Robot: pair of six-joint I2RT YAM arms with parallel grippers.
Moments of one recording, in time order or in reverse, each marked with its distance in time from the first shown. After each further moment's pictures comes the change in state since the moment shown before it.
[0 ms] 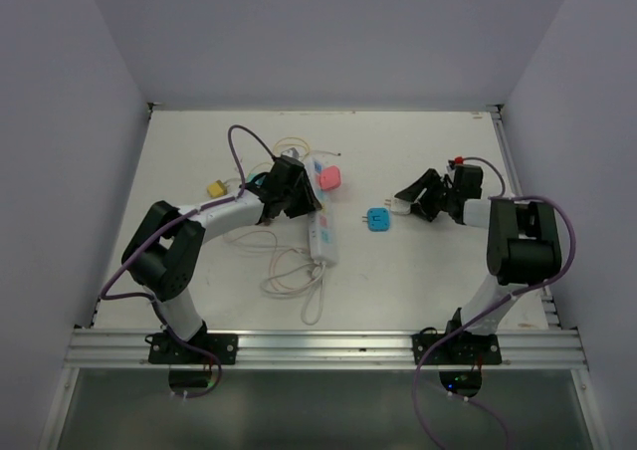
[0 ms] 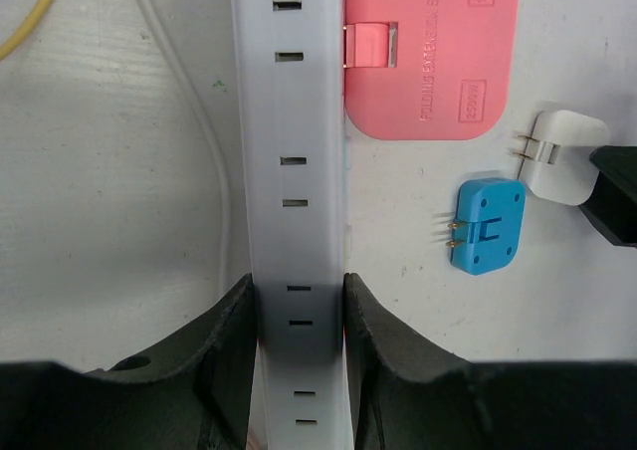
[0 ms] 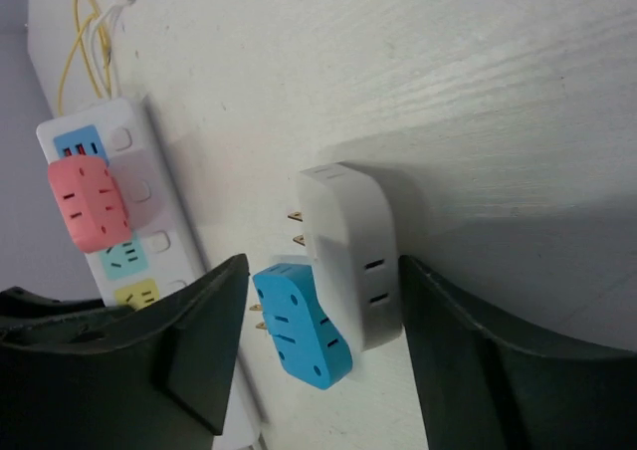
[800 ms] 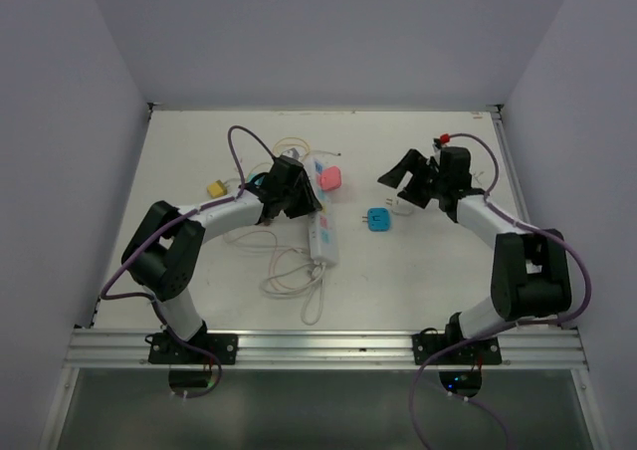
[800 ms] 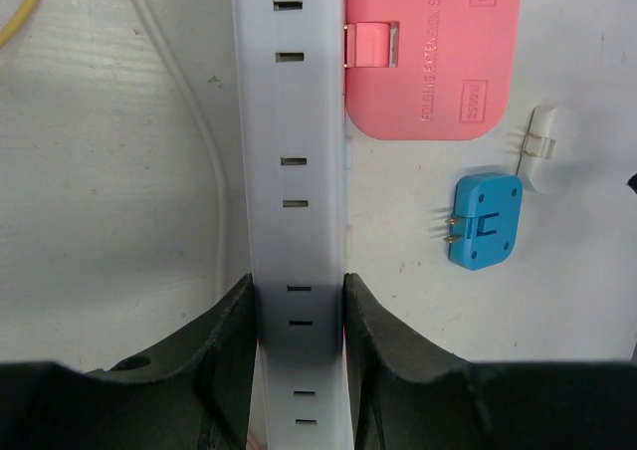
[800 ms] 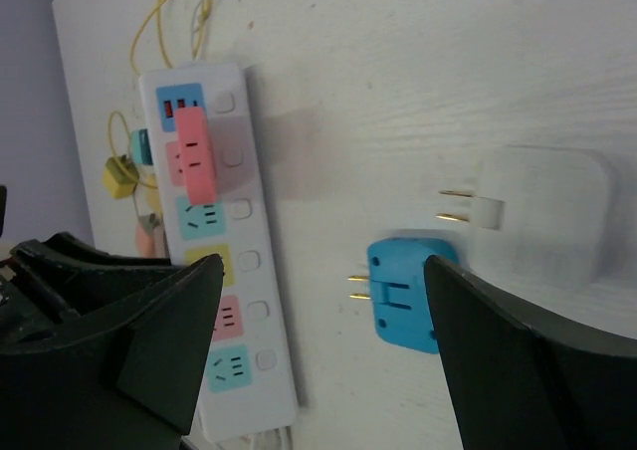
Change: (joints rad) left arm 0.003 0.000 -0.005 0.006 0.022 0.002; right arm 0.121 -0.265 0.051 -0.175 0.130 -0.056
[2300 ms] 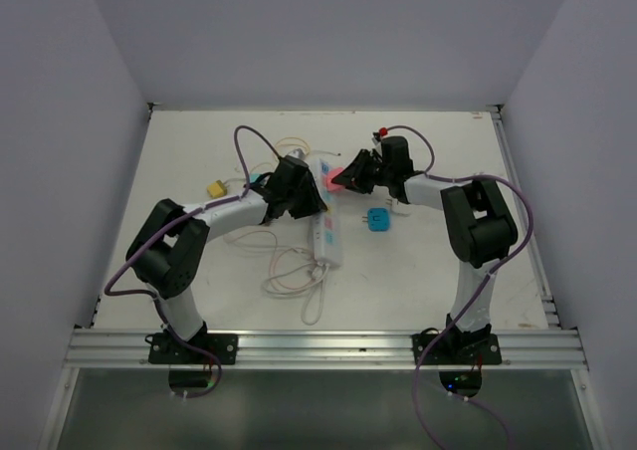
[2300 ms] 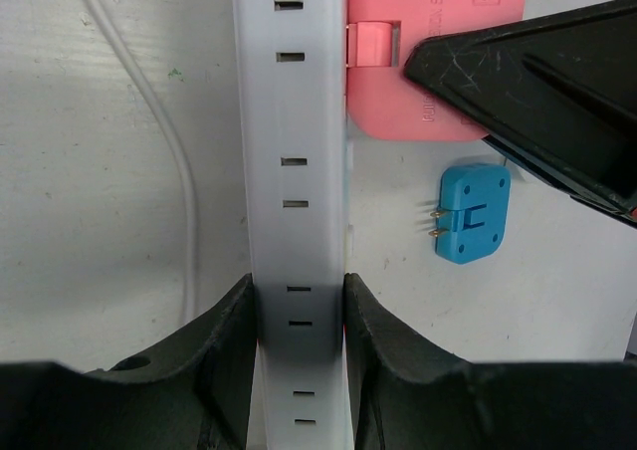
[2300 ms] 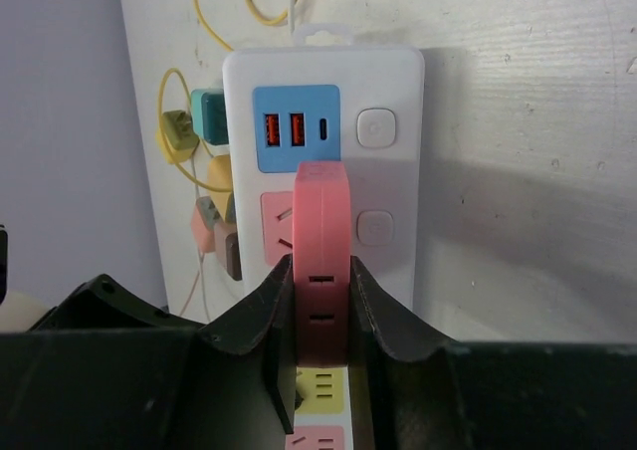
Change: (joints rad) left arm -0.021 0.027 0.023 0.004 0.011 -0.001; right arm 0.298 0.471 0.312 0.222 -0.084 0.189
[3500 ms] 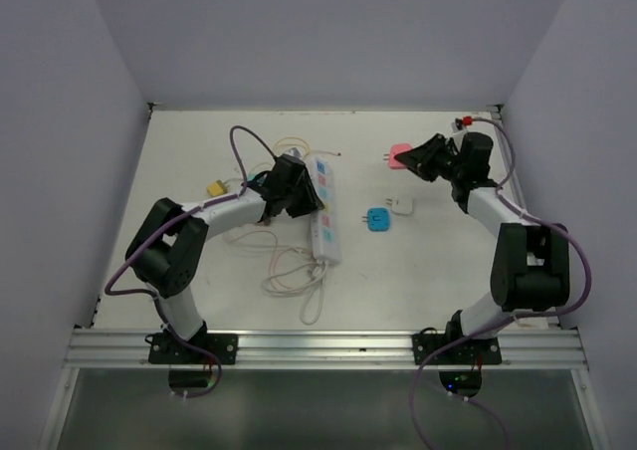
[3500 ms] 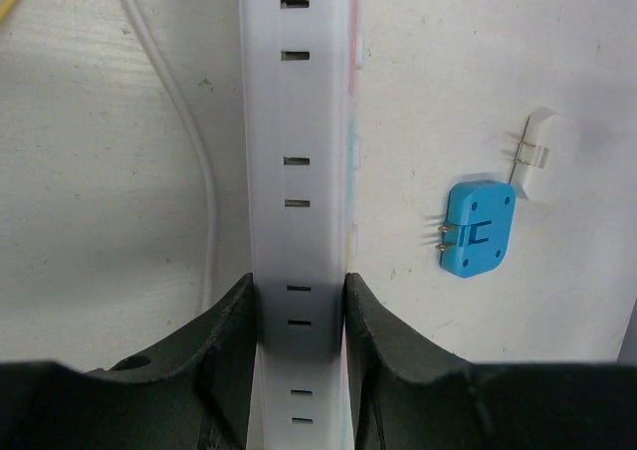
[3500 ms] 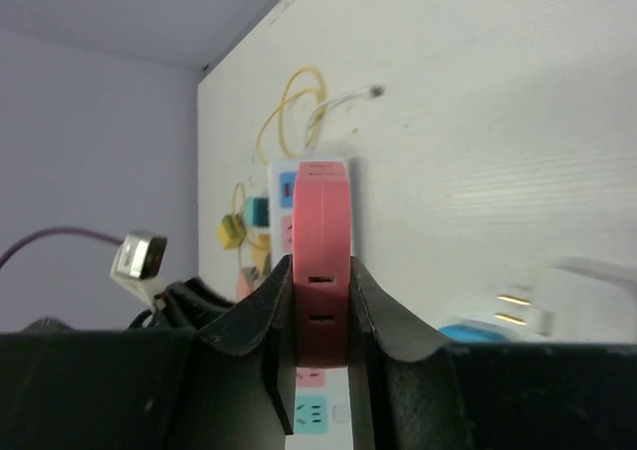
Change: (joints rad) left arm 0.025 0.005 0.005 -0.021 -0.016 -0.029; right arm -0.323 -0.386 -0.212 0.028 -0.109 -0.019
